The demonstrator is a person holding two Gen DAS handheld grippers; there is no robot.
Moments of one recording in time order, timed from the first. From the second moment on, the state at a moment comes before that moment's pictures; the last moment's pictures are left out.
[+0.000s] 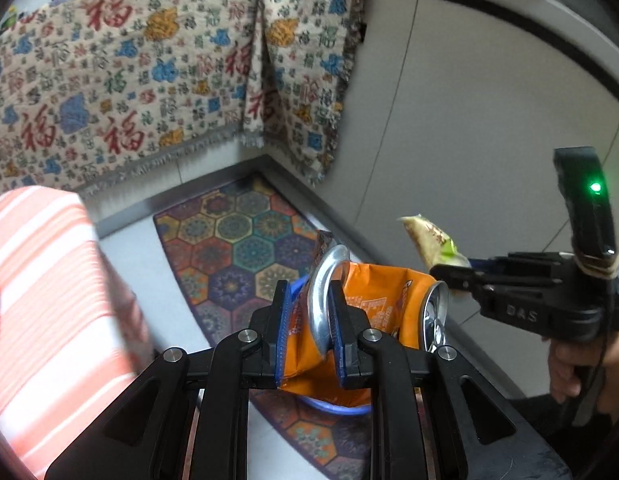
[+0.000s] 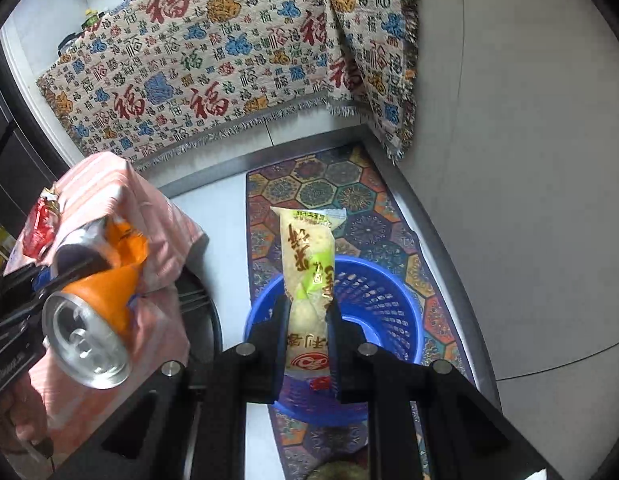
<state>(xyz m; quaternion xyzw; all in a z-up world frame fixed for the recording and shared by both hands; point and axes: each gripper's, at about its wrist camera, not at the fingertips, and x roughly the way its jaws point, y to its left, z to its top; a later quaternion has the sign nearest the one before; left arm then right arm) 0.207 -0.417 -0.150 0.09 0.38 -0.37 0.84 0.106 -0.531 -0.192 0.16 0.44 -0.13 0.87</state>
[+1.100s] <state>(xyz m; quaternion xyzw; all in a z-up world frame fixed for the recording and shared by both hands) 0.179 -0.357 -0.114 0.07 0.37 -0.34 0.86 0.109 -0.519 -0.153 0.11 0.35 -0.14 0.92</state>
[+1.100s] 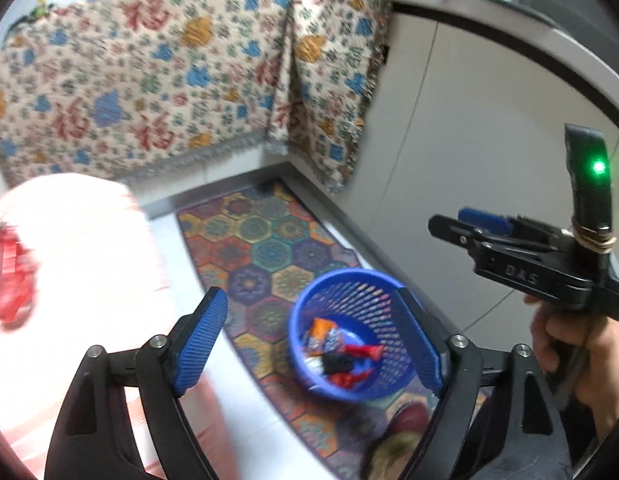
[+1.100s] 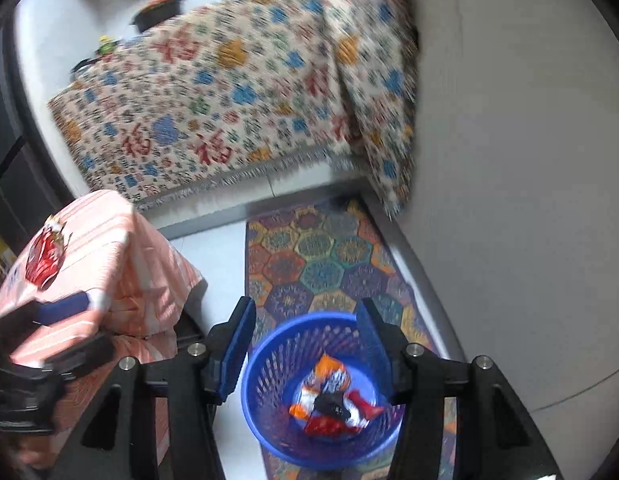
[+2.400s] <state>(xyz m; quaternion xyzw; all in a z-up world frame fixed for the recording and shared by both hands) 0.255 -0.006 -0.187 -0.02 0.45 0.03 0.89 0.247 -0.133 -0.194 -0.03 0.43 0.03 0.90</state>
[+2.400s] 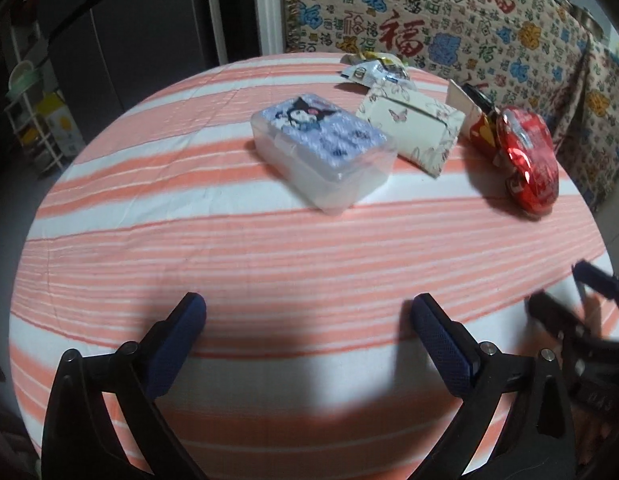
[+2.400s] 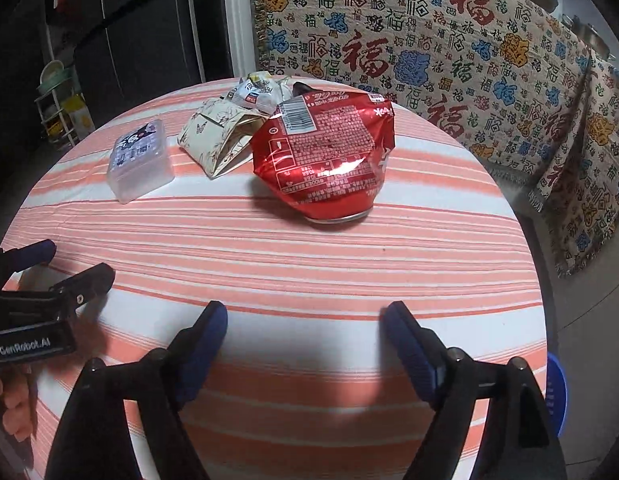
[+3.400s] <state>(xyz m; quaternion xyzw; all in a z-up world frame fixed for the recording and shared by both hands) 0.225 0.015 -0.183 0.05 0.46 -0.09 0.88 0.265 -0.150 -0.185 0.02 0.41 0.06 0.91</state>
